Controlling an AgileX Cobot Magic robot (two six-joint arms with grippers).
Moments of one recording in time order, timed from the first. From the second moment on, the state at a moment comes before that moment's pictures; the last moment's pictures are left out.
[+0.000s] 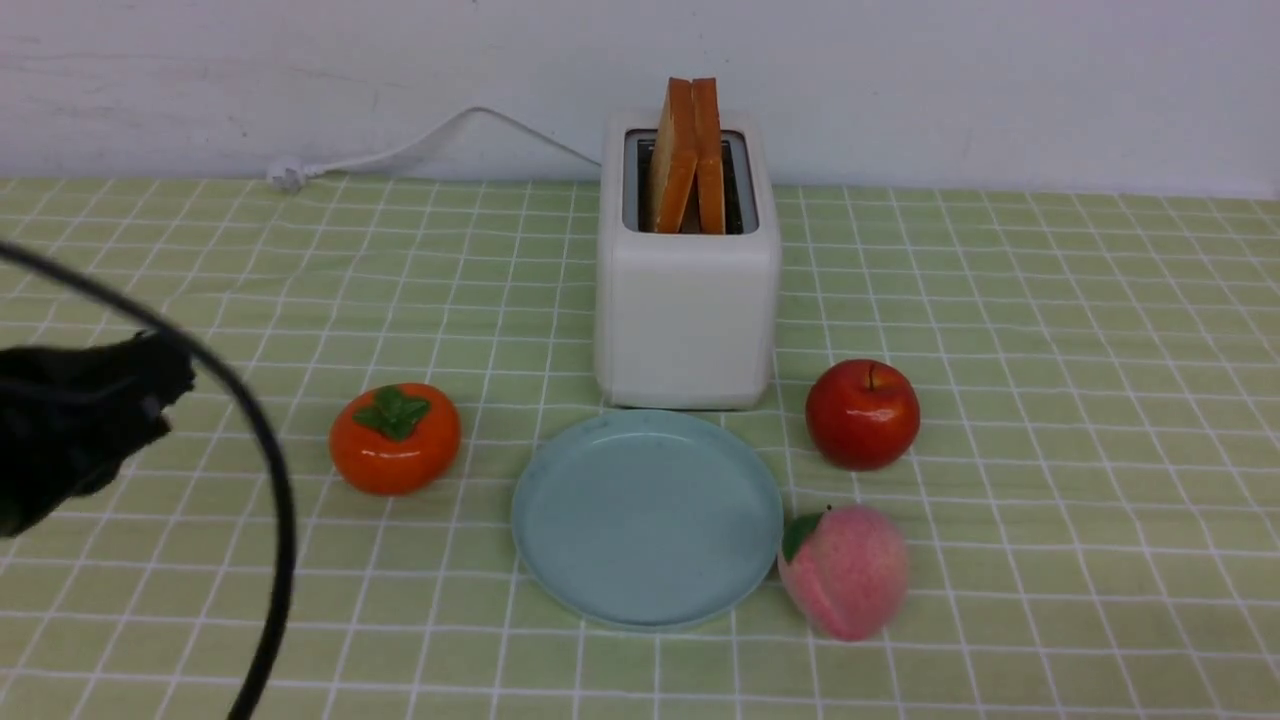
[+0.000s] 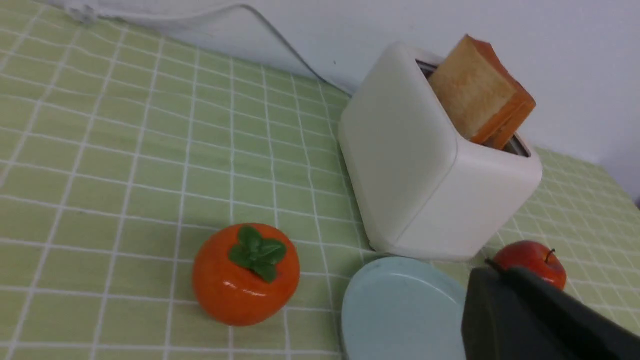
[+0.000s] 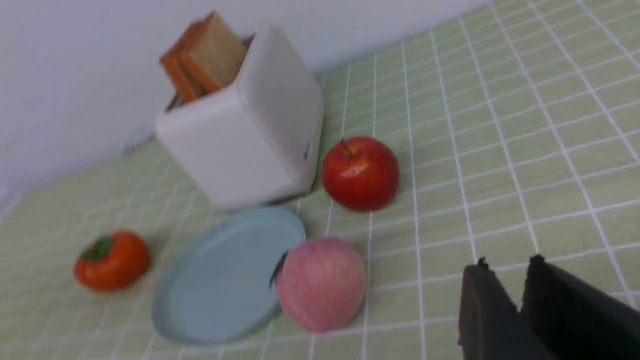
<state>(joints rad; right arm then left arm) 0.03 0.21 -0.35 0.42 0.55 0.02 -0.07 0.84 -0.60 -1.10 0.26 0.72</state>
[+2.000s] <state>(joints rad) 0.03 0.48 -0.72 0.61 0.71 -0.38 -0.53 2.01 -1.59 -1.56 -0.23 1.52</state>
